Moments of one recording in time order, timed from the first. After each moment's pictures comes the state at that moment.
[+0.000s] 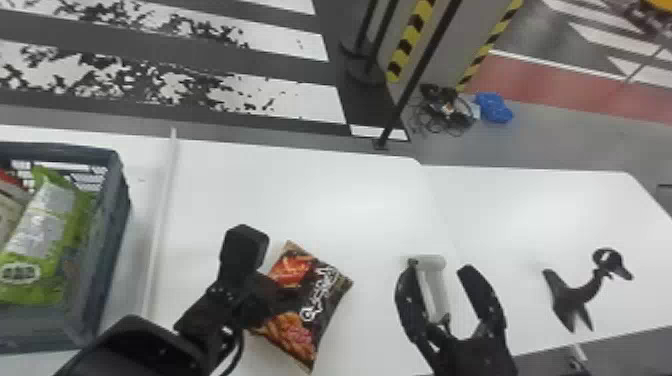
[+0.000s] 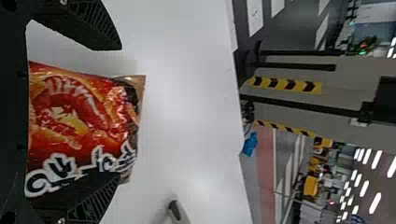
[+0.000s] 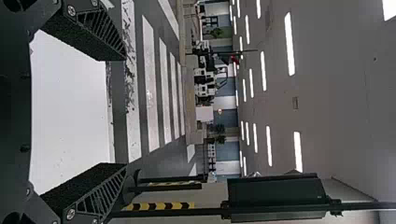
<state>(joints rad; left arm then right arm) 0.15 0.00 -0.56 -1.64 0.05 0.43 -0.08 0.96 -0.18 -0.10 -2.06 -0.28 -0.49 0.04</state>
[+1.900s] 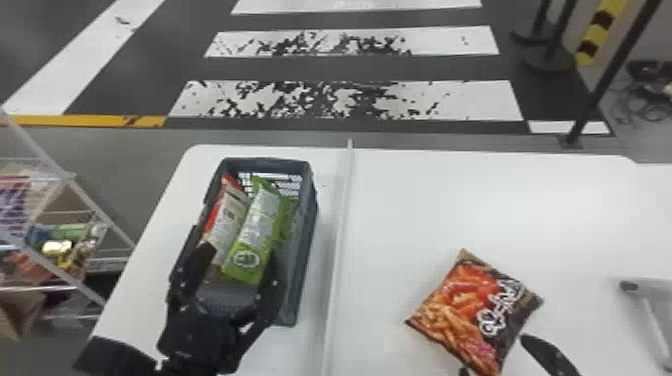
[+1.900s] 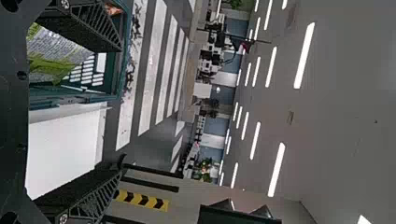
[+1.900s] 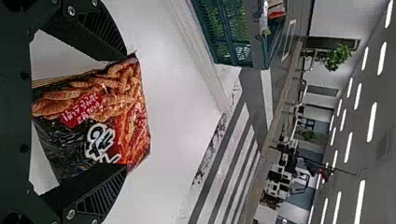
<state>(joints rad) 0.81 0.14 -0.02 -2.06 0.26 -0.33 -0.14 0.85 -0.25 0.15 -1.92 0.26 -0.16 0.07</state>
